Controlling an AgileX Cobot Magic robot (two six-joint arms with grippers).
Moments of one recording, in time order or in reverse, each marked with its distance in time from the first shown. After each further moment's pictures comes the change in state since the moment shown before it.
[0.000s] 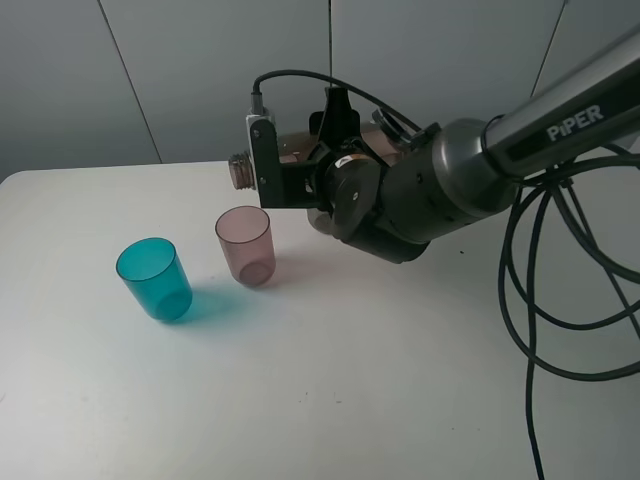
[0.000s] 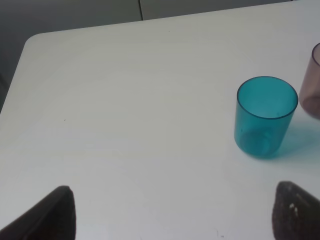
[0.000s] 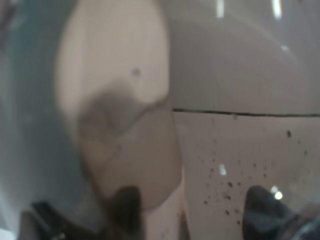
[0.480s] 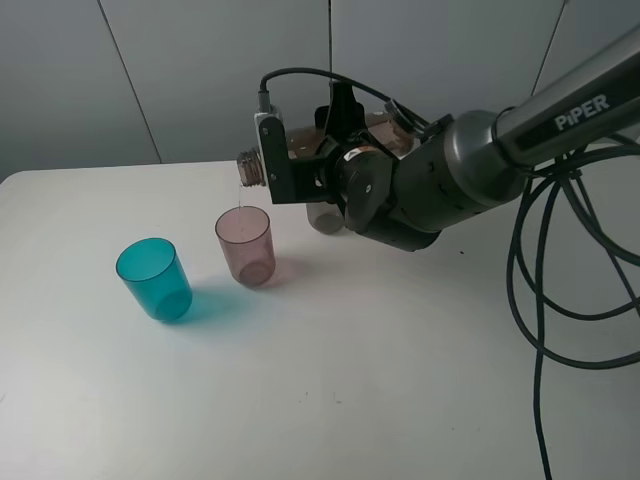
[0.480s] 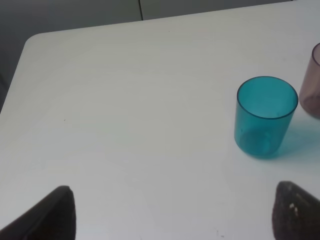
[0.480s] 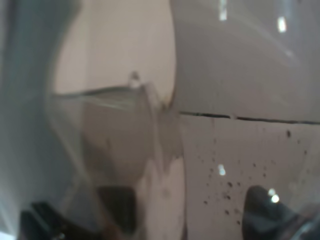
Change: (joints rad) left arm 0.000 0.000 0.000 0.000 0.000 0.000; right arm -0.043 0.000 0.000 -0.083 0.021 0.000
